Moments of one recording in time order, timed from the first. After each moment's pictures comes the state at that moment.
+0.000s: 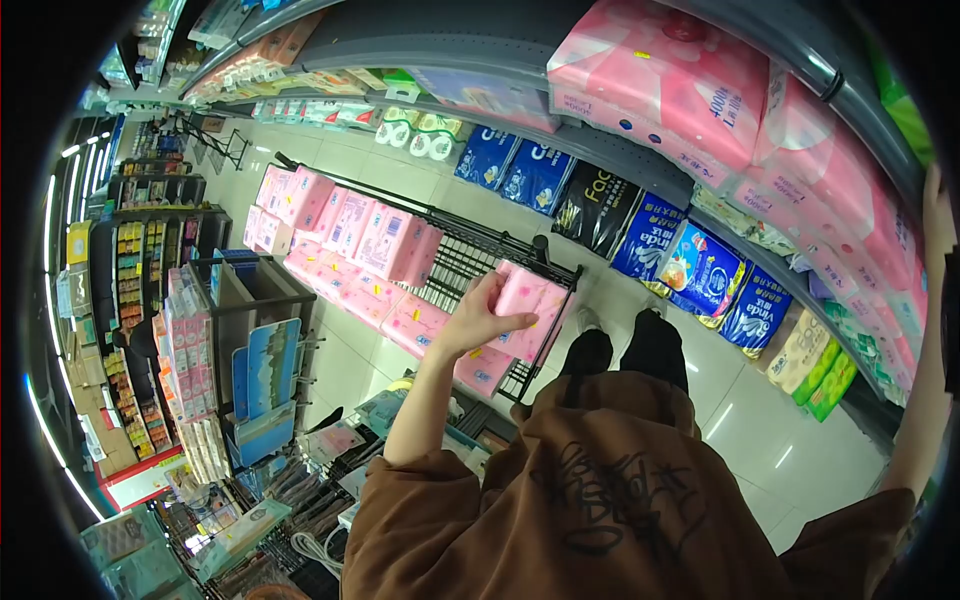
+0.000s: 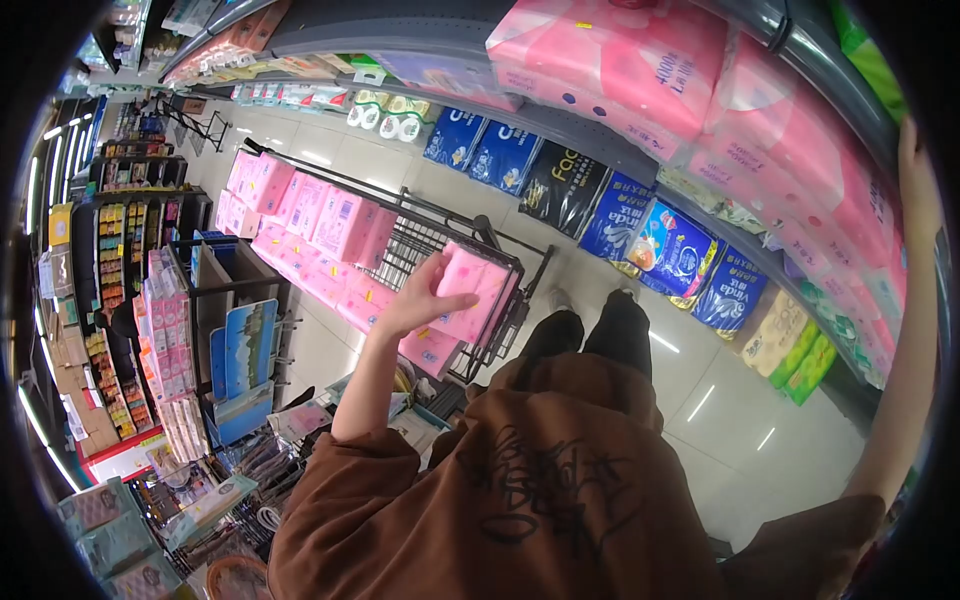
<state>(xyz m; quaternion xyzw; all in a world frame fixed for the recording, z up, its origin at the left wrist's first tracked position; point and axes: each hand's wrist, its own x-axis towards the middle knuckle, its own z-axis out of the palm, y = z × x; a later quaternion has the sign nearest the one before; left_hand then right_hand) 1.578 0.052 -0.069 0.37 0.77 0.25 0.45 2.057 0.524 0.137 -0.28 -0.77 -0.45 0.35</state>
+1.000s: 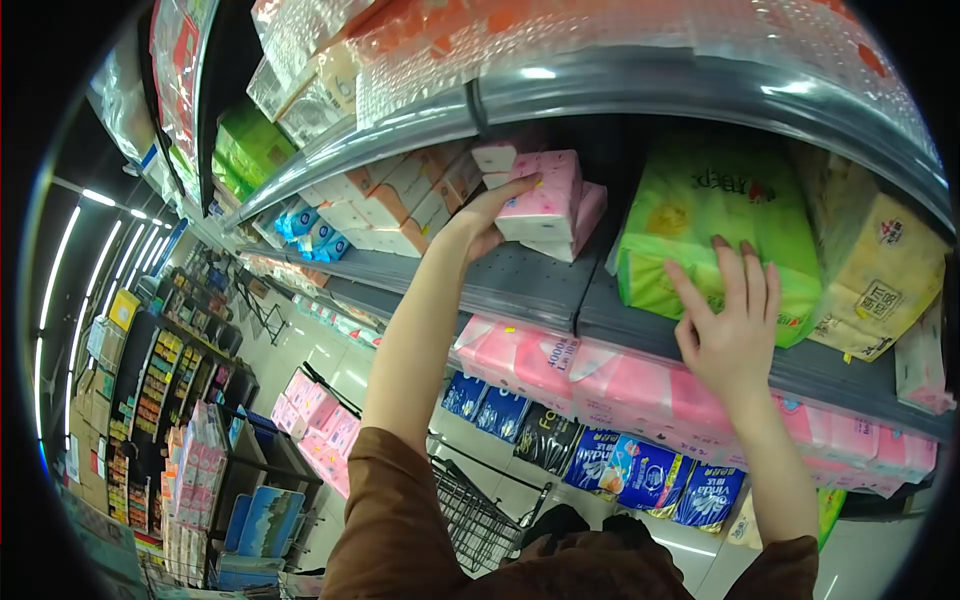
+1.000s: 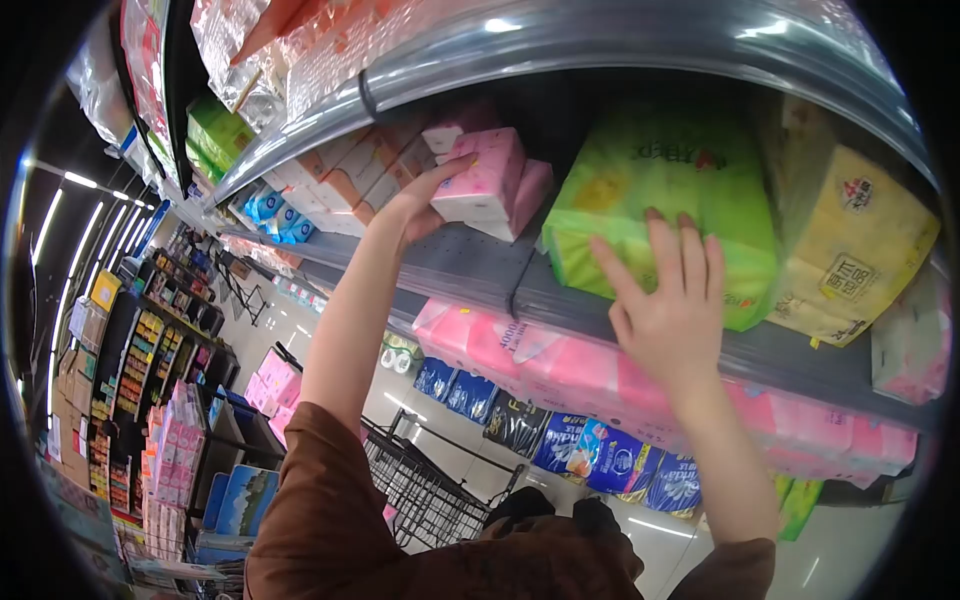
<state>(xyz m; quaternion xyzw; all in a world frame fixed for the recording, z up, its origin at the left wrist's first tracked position) 1.703 0.541 0.238 0.42 0.54 0.48 0.55 2.060 0.477 0.168 -0.38 -0.80 -0.25 0.40</state>
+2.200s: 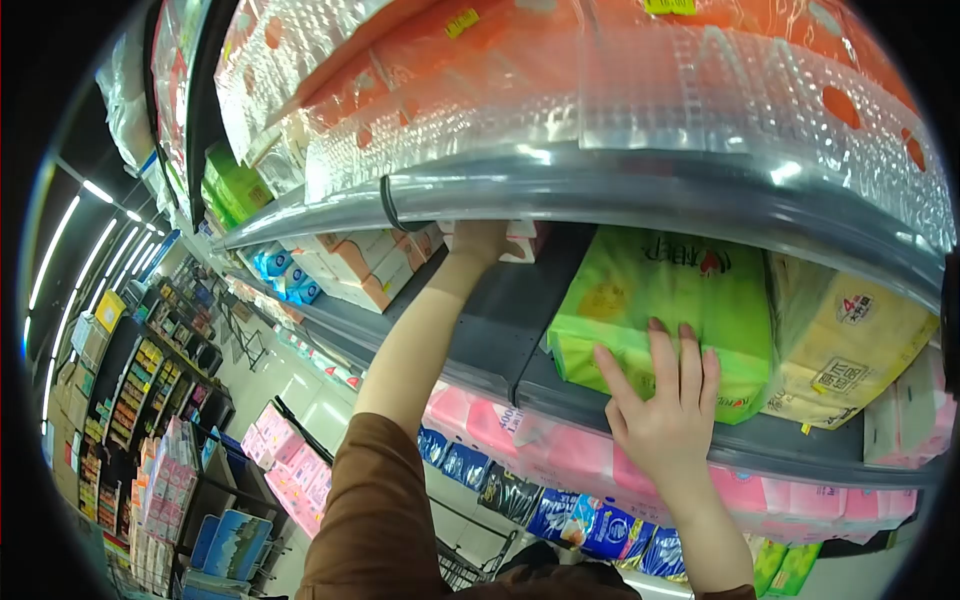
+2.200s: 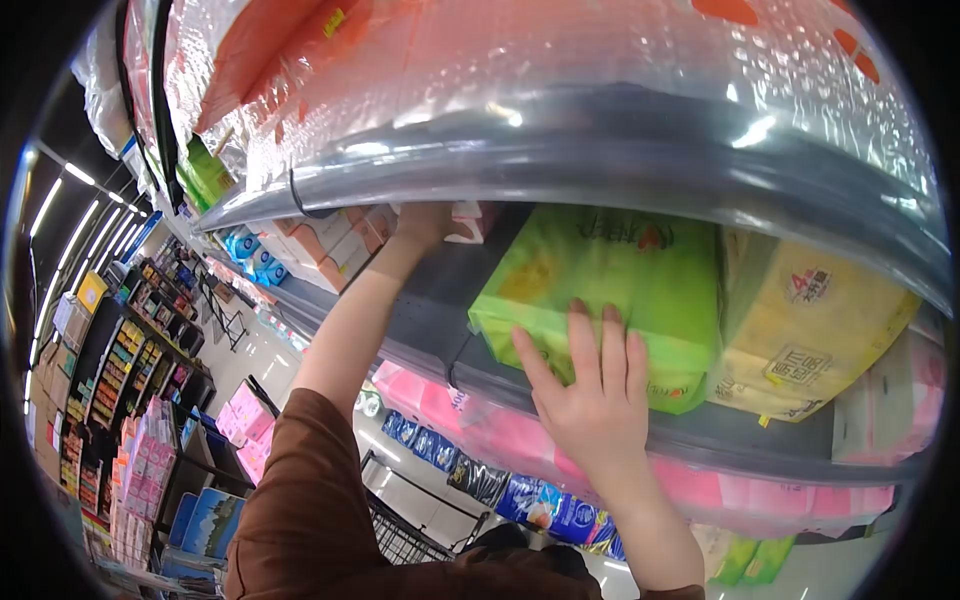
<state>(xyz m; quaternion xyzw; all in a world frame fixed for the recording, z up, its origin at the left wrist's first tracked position) 1.716 0.653 0.228 0.70 0.64 0.07 -0.31 2.065 0.484 0.163 -0.37 -0.79 -0.24 0.43</state>
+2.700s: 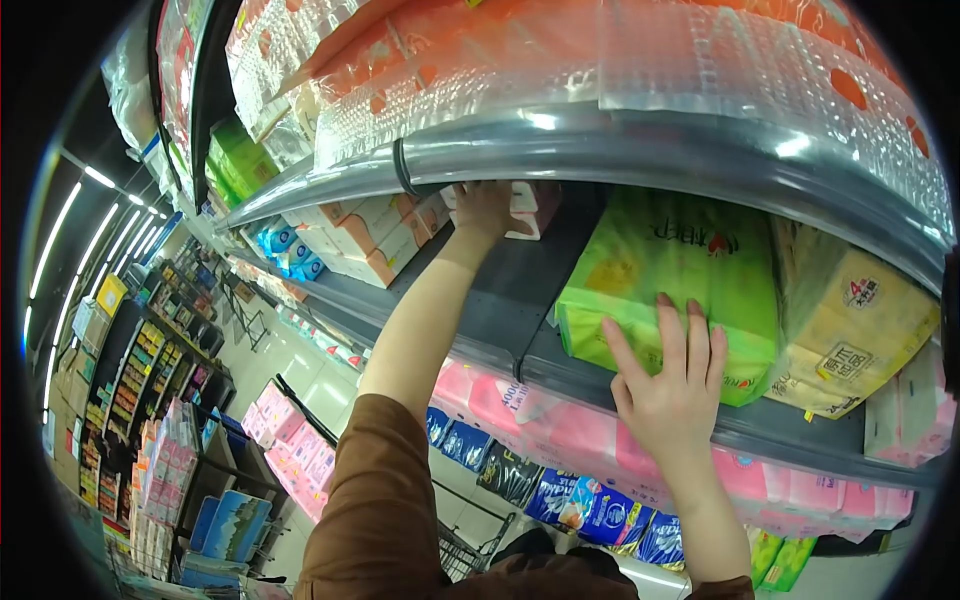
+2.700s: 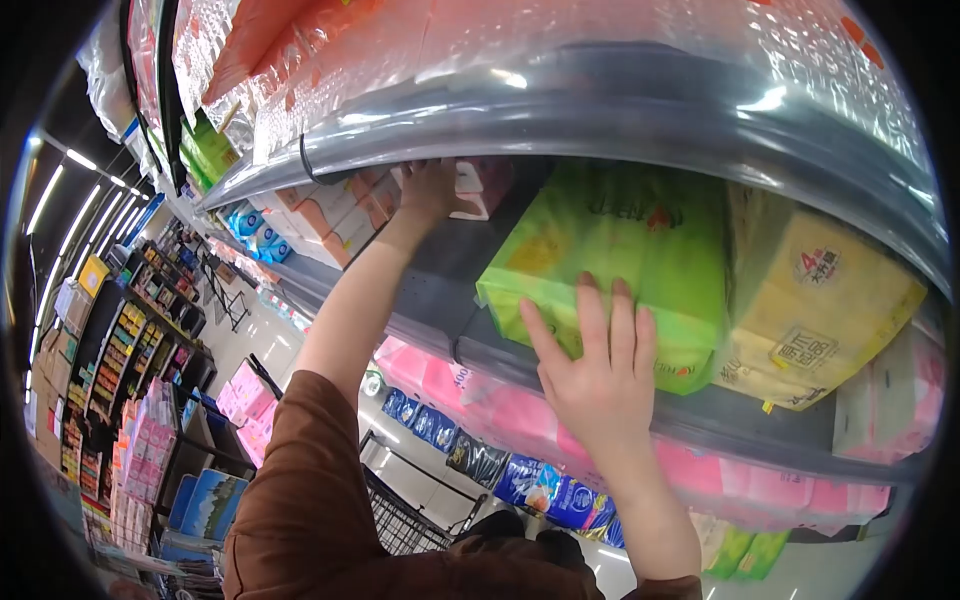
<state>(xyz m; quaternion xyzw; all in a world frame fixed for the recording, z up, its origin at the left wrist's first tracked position) 1.726 0.647 0.228 0.60 0.75 0.03 -0.29 2.063 0.481 0.164 -0.37 -0.79 -0.24 0.43</state>
